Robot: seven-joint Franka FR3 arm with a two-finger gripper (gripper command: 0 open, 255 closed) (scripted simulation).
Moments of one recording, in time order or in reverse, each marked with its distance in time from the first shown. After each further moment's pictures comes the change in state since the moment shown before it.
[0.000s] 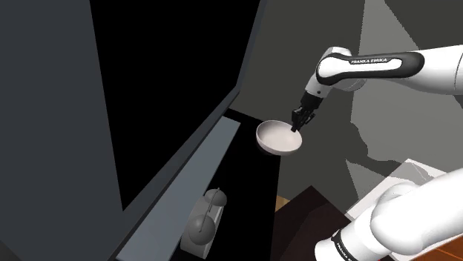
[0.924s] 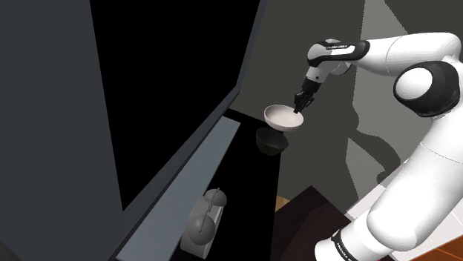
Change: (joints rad) arm -0.103 0.473 -0.137 0.558 0.125 -0.143 -0.282
